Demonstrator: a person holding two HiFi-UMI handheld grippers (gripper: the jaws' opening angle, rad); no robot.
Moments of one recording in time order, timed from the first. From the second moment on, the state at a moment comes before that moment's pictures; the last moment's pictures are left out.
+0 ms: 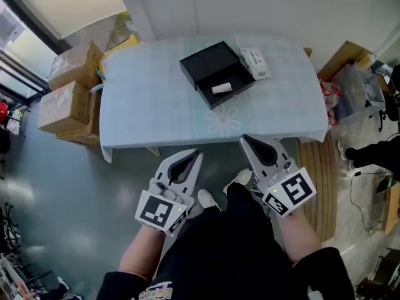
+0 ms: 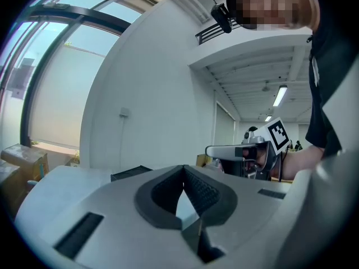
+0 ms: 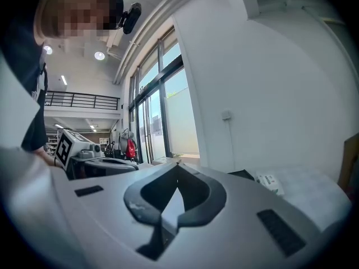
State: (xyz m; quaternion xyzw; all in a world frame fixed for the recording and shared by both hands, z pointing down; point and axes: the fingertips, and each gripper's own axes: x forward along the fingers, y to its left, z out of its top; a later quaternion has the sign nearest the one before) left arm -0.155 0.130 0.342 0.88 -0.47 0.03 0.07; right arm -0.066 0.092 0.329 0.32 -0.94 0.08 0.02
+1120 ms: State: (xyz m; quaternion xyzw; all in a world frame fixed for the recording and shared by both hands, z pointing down) left arm -0.111 0.046 0.339 0.86 -0.50 0.04 0.07; right arm -0.015 0.001 0.323 0.30 -0.95 0.08 0.02
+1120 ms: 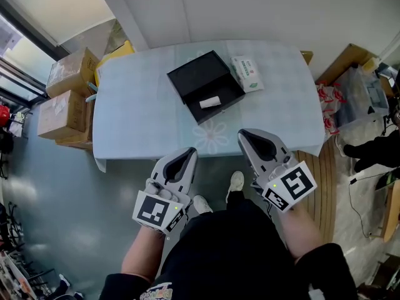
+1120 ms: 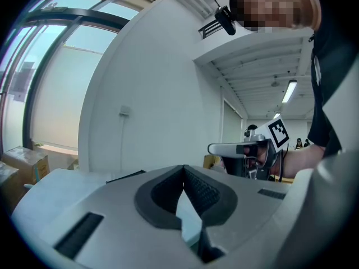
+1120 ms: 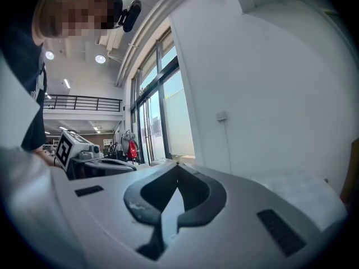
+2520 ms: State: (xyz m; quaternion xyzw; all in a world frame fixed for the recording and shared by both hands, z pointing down) left arm -0.066 -0.079 0.371 0.80 -0.58 0.09 0.08; right arm 0.046 -0.141 0.344 0.22 -0.97 0.11 0.01
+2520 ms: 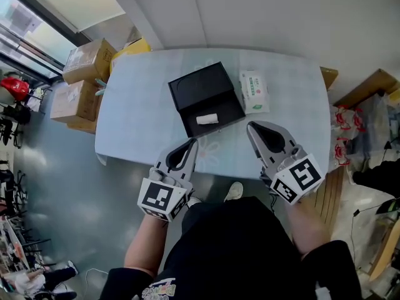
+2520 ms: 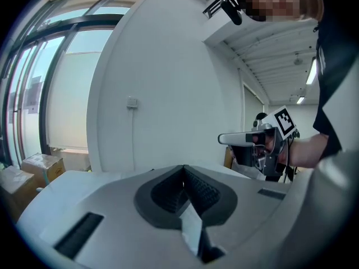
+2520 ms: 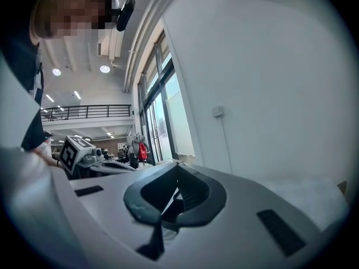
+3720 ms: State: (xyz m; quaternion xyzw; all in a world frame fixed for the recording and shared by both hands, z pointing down) left arm -0.085 -0.173 0.477 0.81 -0.52 0.25 0.12; right arm 0.103 -0.205 0.365 0.33 -0.93 0.15 0.01
